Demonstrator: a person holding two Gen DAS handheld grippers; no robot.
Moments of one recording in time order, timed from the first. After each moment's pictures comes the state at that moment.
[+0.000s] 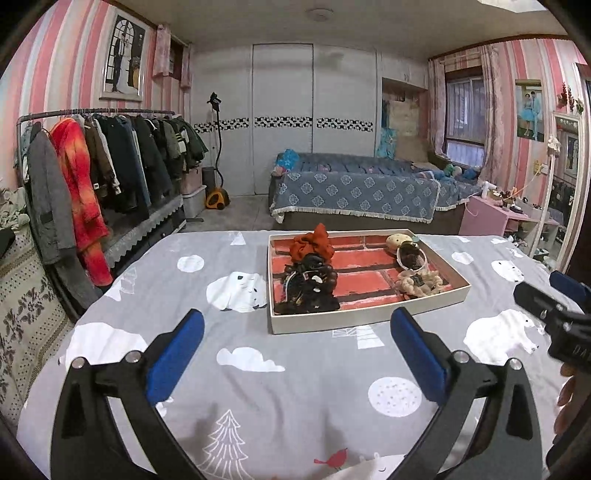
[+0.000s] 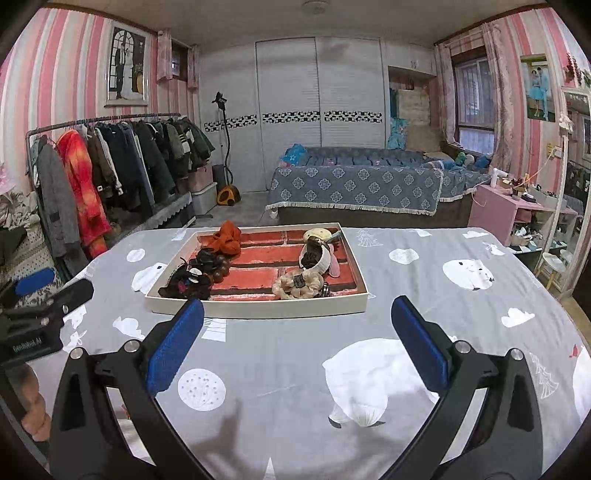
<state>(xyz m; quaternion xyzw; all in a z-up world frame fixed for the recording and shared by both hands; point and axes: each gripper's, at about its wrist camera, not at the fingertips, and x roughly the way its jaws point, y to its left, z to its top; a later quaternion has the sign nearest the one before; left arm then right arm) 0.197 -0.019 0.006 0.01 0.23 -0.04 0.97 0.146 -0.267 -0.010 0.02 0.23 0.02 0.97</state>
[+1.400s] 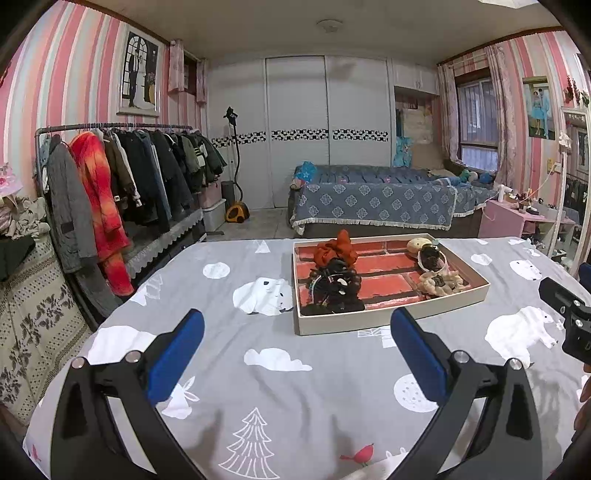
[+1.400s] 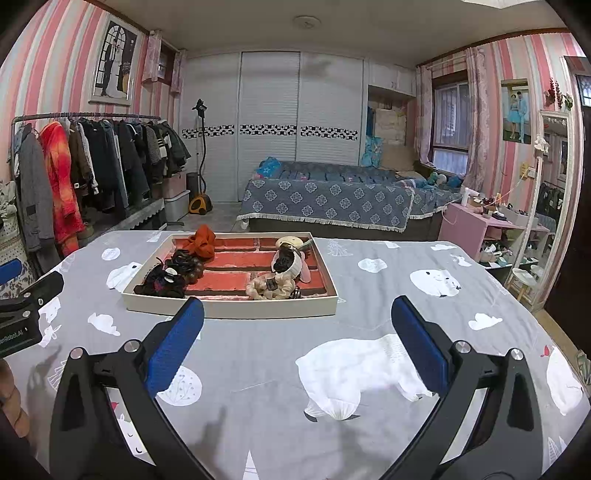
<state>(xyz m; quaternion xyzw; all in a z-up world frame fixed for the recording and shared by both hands) 0.183 -0.016 -0.004 0.03 0.21 0.00 0.98 0.126 -0.256 -0.018 -0.02 0.20 -0.03 0.98</state>
